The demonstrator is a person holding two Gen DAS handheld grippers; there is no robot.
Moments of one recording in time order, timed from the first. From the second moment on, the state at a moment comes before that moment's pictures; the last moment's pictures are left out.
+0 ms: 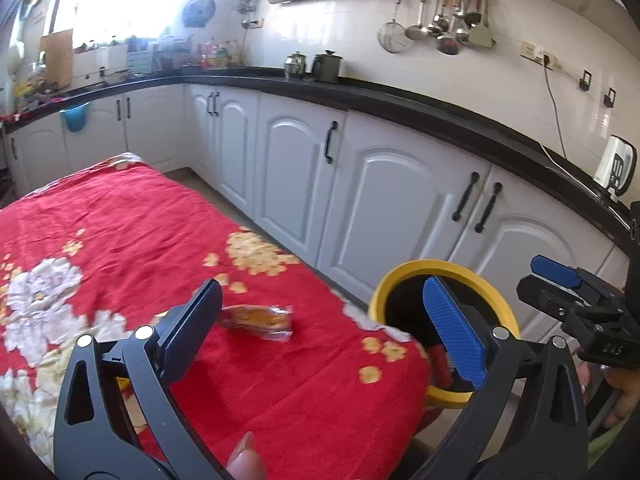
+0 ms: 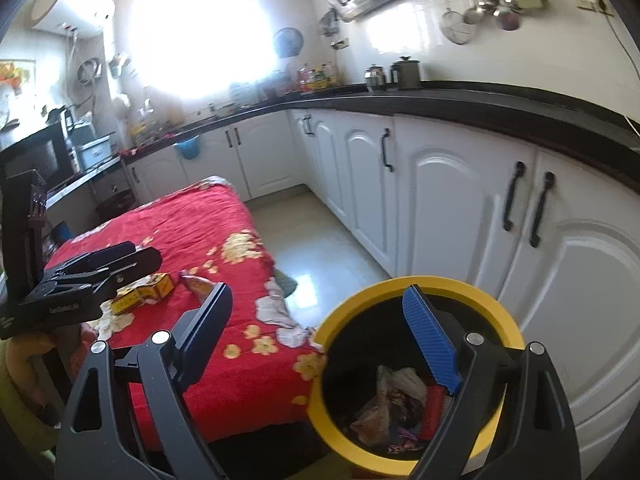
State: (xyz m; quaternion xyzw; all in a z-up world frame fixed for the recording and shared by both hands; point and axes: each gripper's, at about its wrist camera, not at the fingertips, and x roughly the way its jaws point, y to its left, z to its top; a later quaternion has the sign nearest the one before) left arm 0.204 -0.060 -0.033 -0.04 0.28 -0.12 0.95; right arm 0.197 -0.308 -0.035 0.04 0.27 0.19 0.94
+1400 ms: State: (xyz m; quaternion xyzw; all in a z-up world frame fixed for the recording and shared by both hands) left arm 0.235 0.058 -0.105 0.08 0.41 -0.11 0.90; right arm 0.316 -0.104 -0.117 -0.17 0.42 0.35 0.82
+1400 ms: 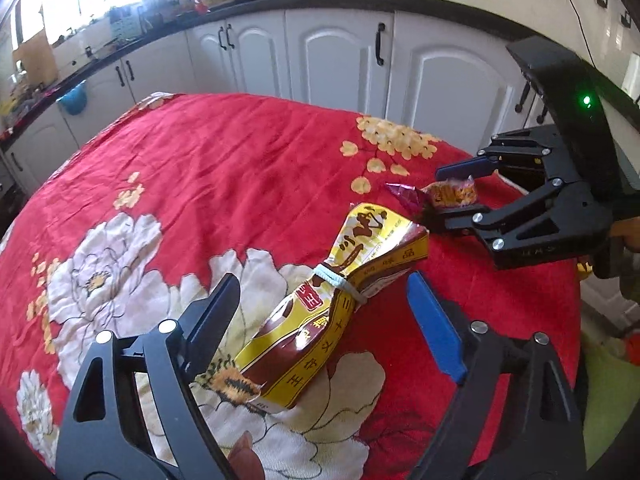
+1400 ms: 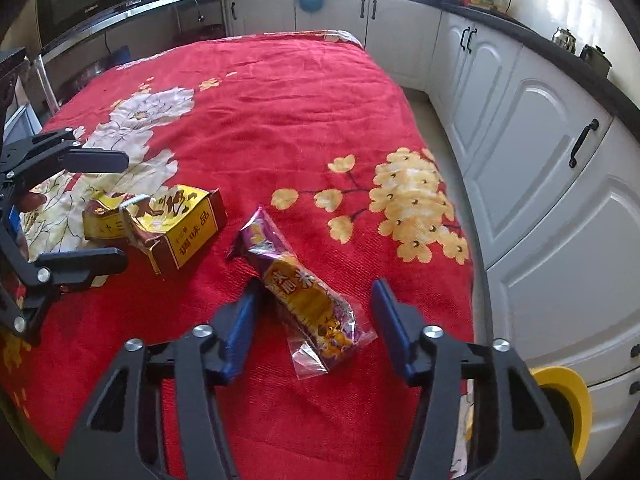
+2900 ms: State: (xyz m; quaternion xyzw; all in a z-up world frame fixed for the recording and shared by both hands) left arm 0.212 -0.049 -0.066 0.00 0.36 -0.19 0.91; right arm 0.218 -0.291 -0.049 0.03 0.34 0.26 0.90
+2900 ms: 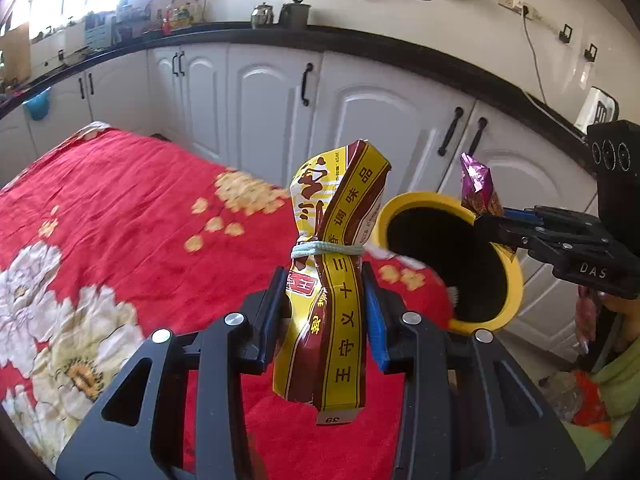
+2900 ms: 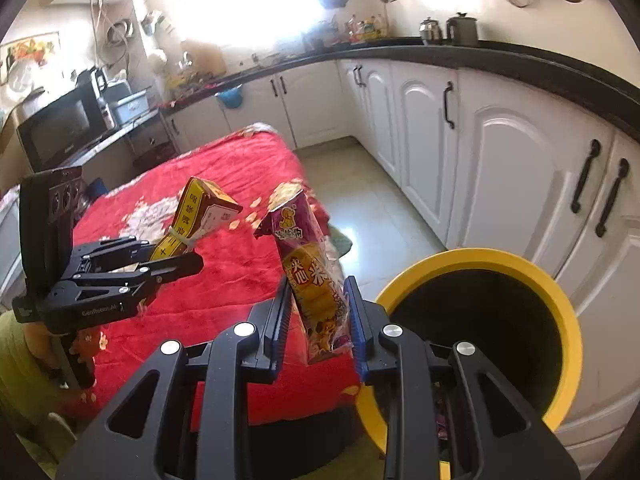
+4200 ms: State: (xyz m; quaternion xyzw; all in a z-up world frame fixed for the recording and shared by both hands) left arm 0.220 -0.167 -0.033 -0.01 0.32 -0.26 0.91; right arm 0.197 -0.409 -0.051 0.10 0.30 0.14 0.94
